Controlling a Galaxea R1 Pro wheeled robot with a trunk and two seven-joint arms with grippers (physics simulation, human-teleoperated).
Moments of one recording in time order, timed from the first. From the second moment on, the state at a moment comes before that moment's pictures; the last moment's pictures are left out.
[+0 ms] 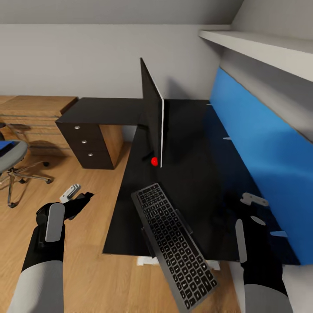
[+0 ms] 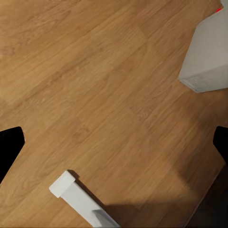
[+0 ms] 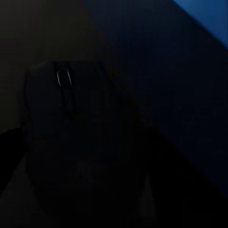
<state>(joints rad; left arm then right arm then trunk) -0.67 -0.05 0.43 -1.31 0.66 0.80 0.46 -0.53 0.12 -0.36 -1.41 0.04 0.47 -0.13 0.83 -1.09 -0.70</state>
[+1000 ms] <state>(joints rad) -0.67 -0.06 0.42 -1.29 0.66 0.80 0.46 -0.51 0.15 -0.28 -1.40 0.04 0.46 -0.13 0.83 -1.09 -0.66</state>
